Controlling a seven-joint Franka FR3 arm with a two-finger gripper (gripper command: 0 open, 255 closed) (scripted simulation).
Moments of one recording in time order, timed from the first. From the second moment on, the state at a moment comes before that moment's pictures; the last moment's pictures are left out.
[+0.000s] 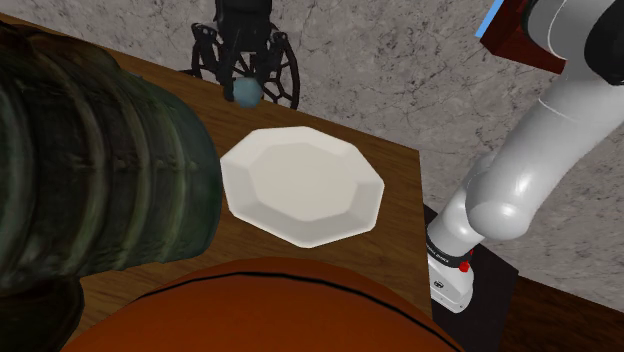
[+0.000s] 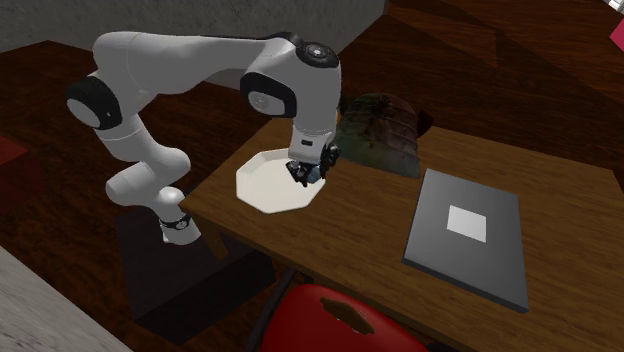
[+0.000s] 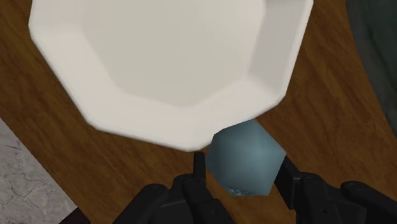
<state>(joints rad) 0.21 0.02 0.46 -1.59 0.13 1.56 0.78</state>
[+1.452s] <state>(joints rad) 0.26 -0.42 0.46 -2.17 0.33 1.73 0.72</state>
